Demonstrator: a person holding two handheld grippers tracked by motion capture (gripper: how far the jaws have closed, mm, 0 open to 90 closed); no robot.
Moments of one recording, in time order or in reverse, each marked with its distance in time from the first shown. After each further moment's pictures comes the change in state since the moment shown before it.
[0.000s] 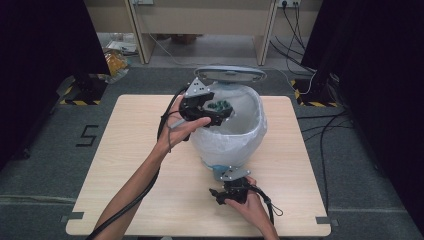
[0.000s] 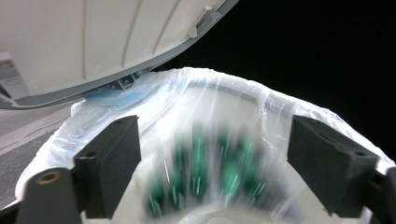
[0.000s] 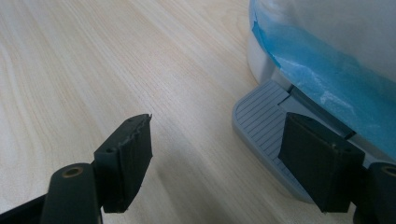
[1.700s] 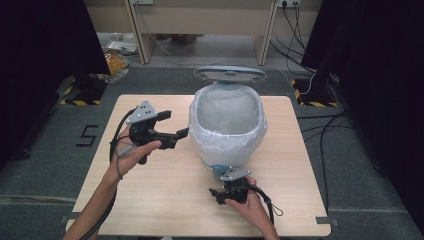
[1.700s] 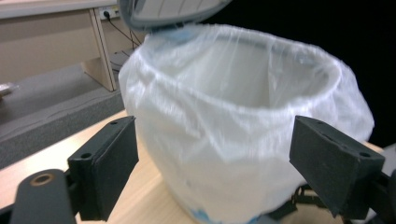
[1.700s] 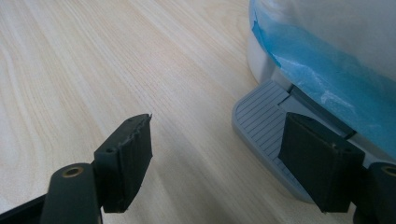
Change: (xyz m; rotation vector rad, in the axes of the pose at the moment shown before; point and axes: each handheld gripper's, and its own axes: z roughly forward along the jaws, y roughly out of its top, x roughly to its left) left arm 0.020 -0.064 -0.111 -0.012 0.048 -0.043; right arm 0.000 0.000 0.000 -0.003 0.001 0.002
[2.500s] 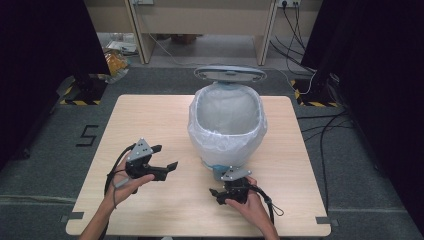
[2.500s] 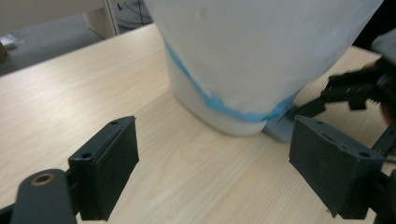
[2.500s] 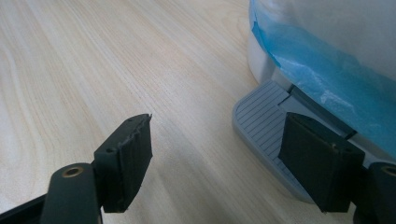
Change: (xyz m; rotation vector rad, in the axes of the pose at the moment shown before) left arm 0.004 -0.114 -0.002 0.141 0.045 -0.006; right arm -0.001 -0.001 0.000 -0.014 0.007 -0.001
